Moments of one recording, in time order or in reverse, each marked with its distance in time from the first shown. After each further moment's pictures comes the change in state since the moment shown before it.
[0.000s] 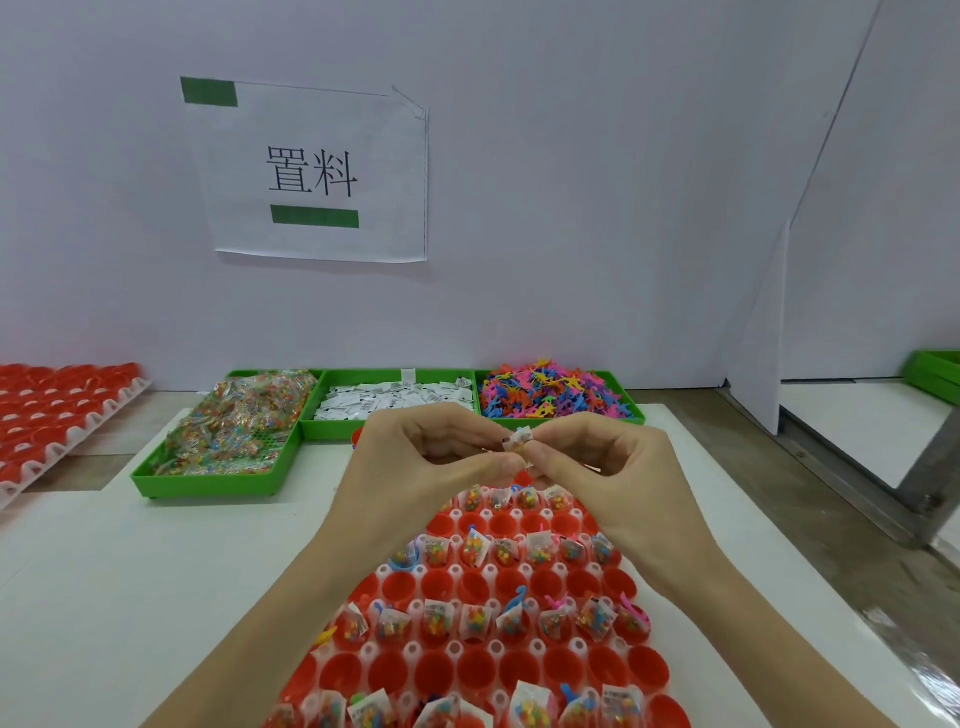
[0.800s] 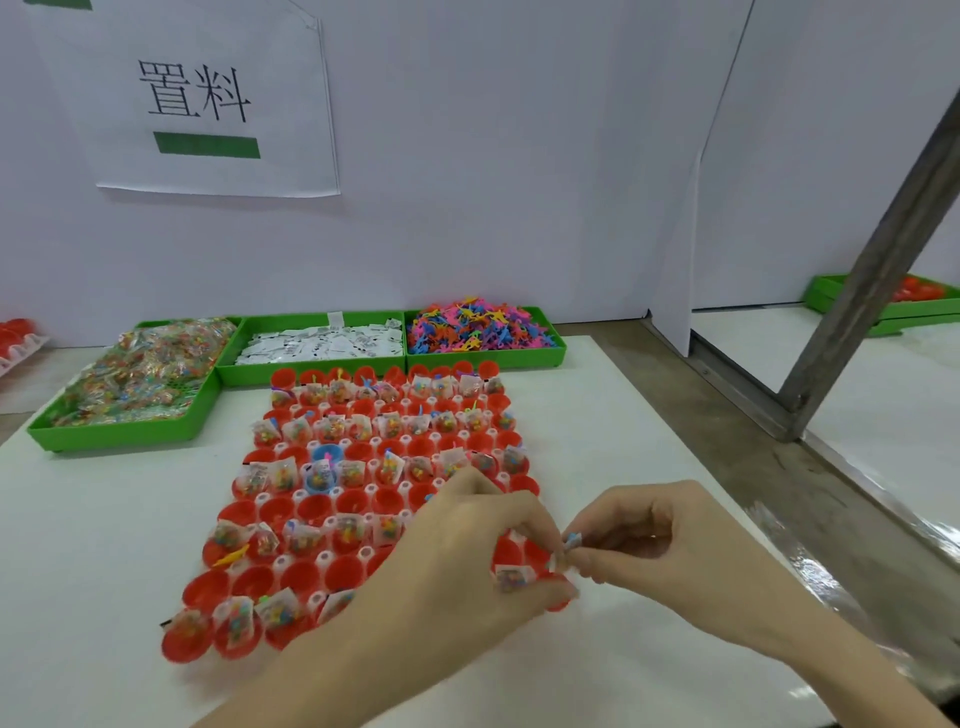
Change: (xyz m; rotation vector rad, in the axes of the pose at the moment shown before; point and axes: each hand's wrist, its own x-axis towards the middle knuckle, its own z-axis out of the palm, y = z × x) left_hand -0.084 0.003 0.101 0.626 -0.387 0.070; right_hand -0.118 0.002 -0.094 -0.162 -0.244 0.322
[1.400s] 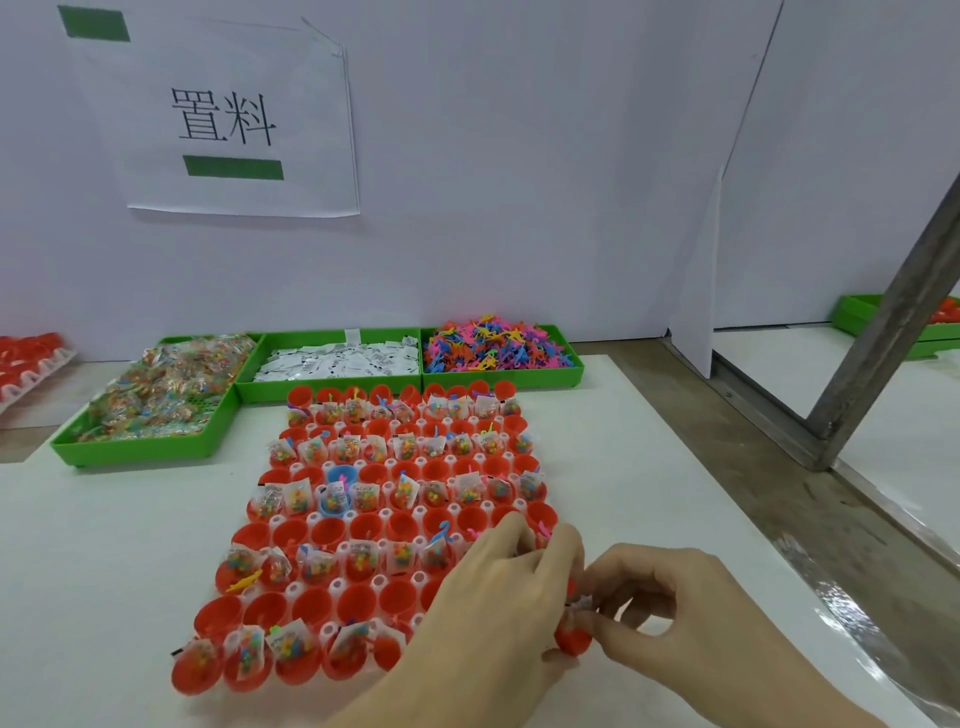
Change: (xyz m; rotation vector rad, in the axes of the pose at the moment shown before) left_hand 0.006 0.008 0.023 0.443 -0.058 0.106; right_hand 0.001 0.019 0.017 -0.185 0.043 -0.016
